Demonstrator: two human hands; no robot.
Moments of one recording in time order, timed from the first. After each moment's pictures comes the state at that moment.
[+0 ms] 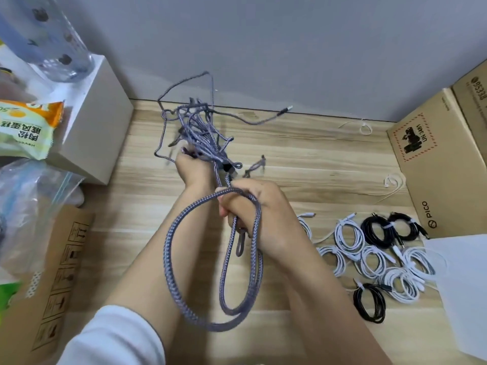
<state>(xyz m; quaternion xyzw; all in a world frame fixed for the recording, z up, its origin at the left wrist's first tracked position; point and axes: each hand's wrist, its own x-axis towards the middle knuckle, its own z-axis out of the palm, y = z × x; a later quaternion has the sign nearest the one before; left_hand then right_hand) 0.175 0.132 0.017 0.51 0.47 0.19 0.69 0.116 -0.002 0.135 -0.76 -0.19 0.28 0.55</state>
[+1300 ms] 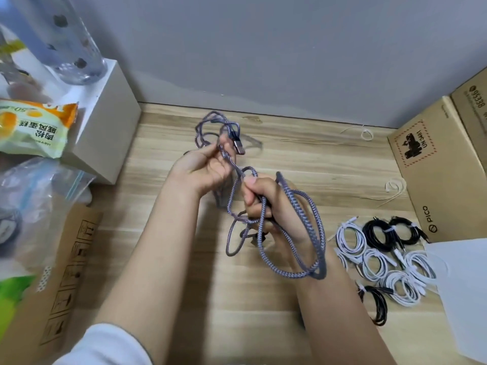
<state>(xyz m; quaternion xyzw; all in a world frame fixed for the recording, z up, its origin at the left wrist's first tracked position) 0.161 0.150 0.065 0.08 0.35 -0.06 0.93 0.123 -0.006 0.135 -0.61 -0.01 0.39 0.69</state>
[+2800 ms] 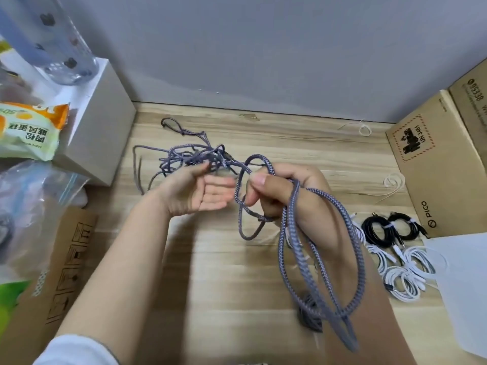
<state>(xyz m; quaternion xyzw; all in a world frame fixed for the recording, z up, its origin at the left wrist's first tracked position) 0.137 0.168 0.030 0.34 0.29 -0.27 0.86 0.123 -0.023 0.177 -0.66 -0.14 0.34 0.66</state>
